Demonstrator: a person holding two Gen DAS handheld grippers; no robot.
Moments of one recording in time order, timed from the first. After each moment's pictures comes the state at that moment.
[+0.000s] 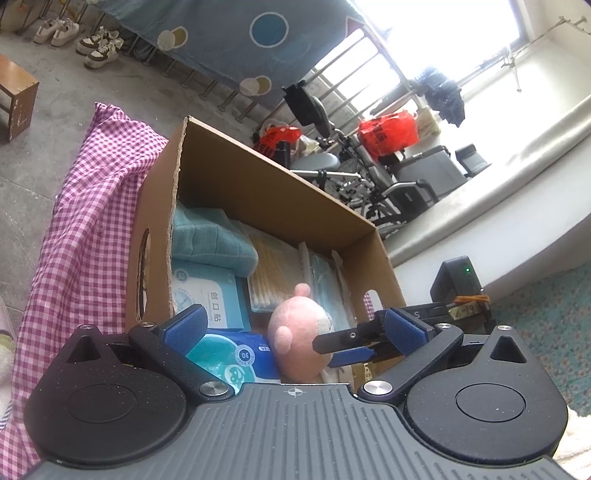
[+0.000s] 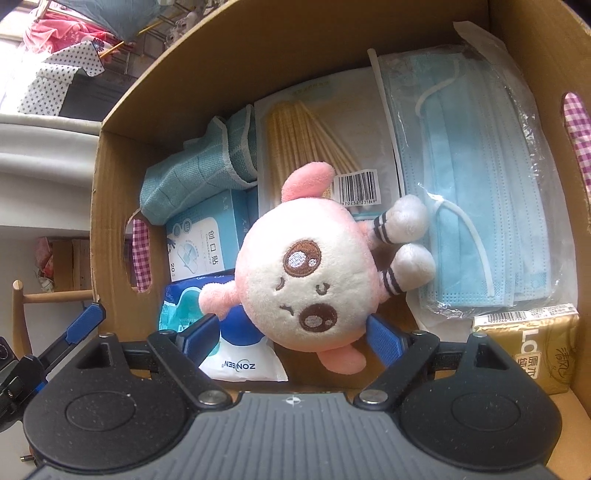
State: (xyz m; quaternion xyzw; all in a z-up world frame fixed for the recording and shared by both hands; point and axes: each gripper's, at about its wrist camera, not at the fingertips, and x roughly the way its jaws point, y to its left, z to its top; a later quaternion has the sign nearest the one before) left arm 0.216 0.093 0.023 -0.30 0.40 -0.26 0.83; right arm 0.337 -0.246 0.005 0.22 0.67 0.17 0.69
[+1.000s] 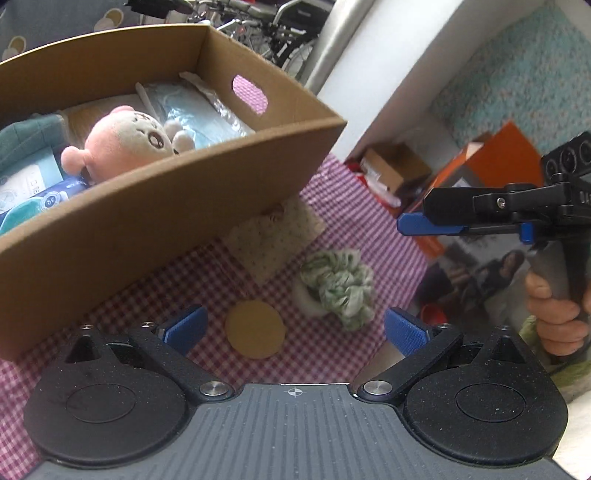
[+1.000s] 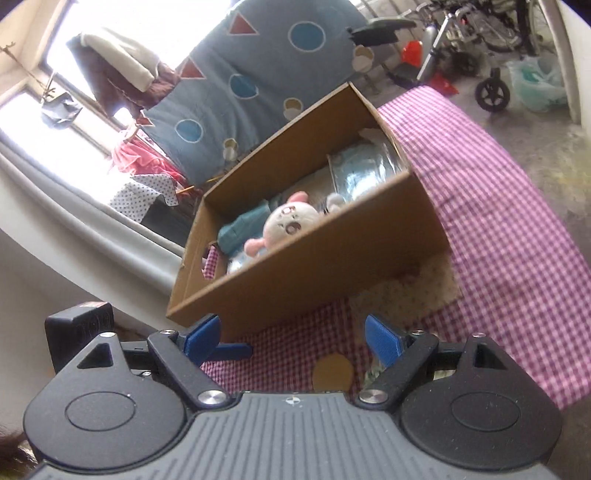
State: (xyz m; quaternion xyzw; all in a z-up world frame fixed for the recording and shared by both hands) left arm 0.102 -0.089 -0.018 0.02 0.48 -0.41 0.78; right arm 0.076 -0.347 0.049 0.32 0.42 0.17 0.84
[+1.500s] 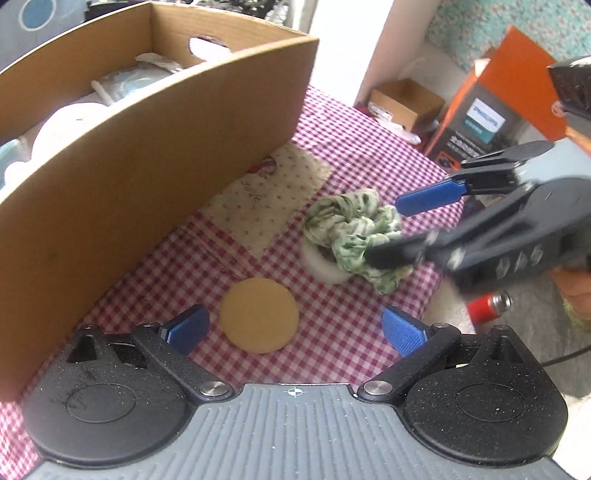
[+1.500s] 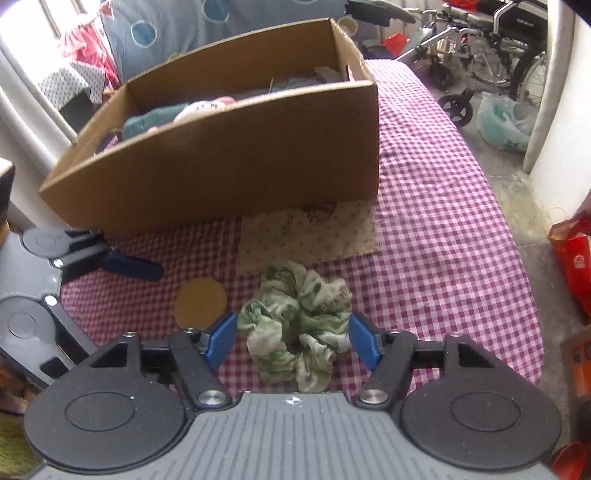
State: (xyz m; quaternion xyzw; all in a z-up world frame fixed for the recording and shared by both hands) left arm 0.089 -0.131 -0.055 0.14 0.48 -0.41 0.76; right arm 0.068 -0.311 -0.003 0.07 0.50 0.08 0.86
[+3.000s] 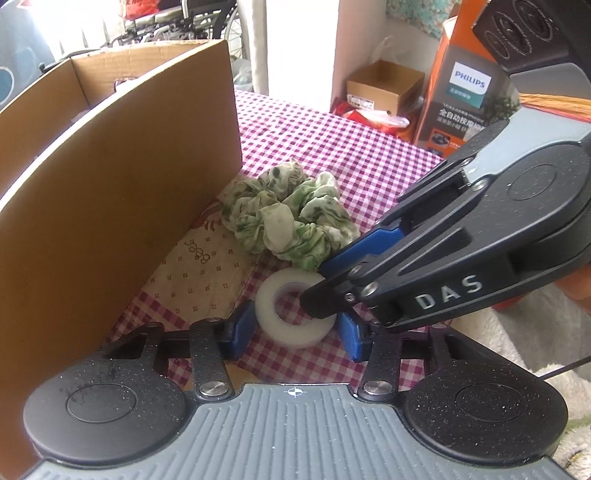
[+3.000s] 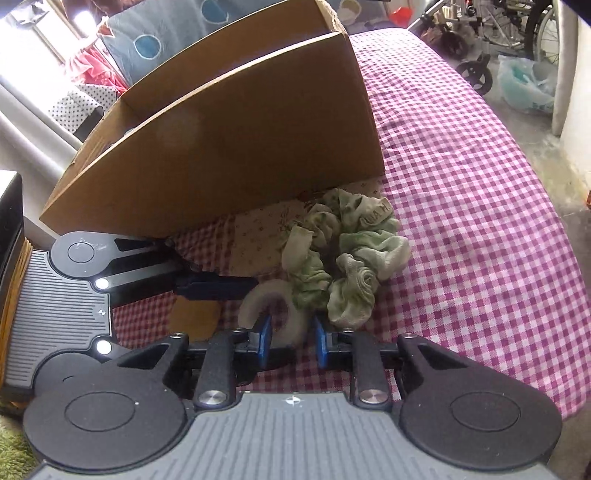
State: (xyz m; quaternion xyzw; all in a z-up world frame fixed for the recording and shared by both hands) left arm 0.088 -0.201 -0.077 0.24 0.41 -0.43 0.77; right arm 0.082 -0.337 -0.032 0.16 0.50 0.12 0.84
